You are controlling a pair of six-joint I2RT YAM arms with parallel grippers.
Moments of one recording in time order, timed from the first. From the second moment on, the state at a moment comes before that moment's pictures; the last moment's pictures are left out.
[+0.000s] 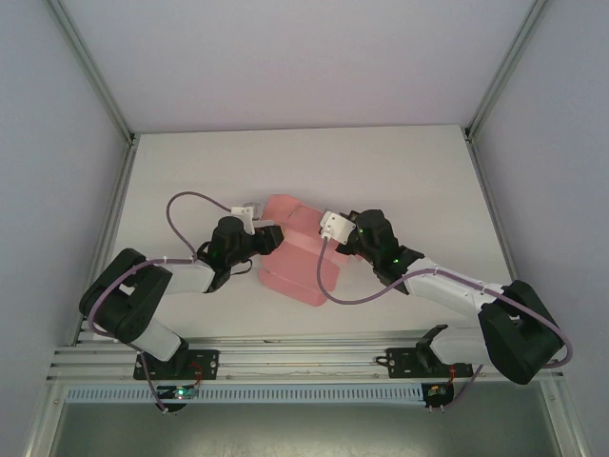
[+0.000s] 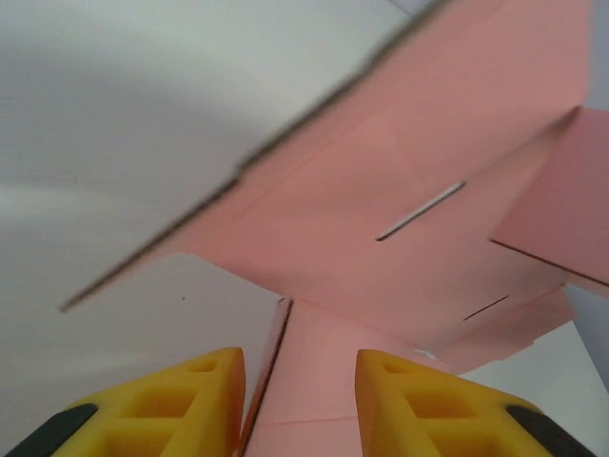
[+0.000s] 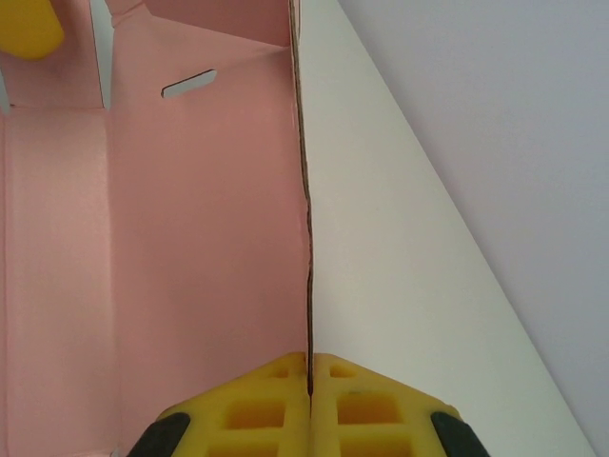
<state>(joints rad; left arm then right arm) -0.48 1.53 0.48 0.65 0.30 -0.68 0.62 1.27 0.59 0.23 0.09 -0.70</state>
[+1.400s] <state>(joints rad) -0.92 1.57 0.88 -0.14 -0.48 -0.51 0.72 1.27 0.56 0.25 0.21 -0.87</state>
